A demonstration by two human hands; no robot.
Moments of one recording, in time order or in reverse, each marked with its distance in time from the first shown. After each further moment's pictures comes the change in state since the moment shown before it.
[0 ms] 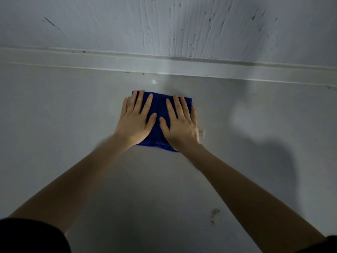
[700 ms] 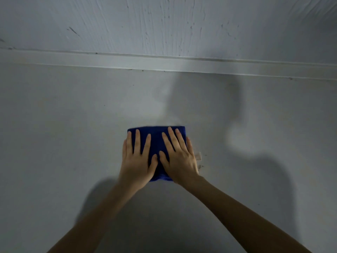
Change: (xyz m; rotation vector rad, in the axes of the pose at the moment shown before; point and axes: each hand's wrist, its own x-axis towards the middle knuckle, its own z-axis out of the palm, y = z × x) left_hand -0.176 0.052 0.028 0.064 0.162 -0.039; right_hand -0.163 -0.015 -0.007 0.016 -0.028 -0.080
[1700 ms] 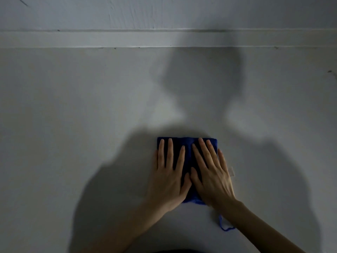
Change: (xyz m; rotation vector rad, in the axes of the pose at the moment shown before) left_hand -0.060 0.129 0.014 -0.091 -0.074 0.218; right_hand -0.120 0.088 -0.033 -0.161 -0.009 0.150
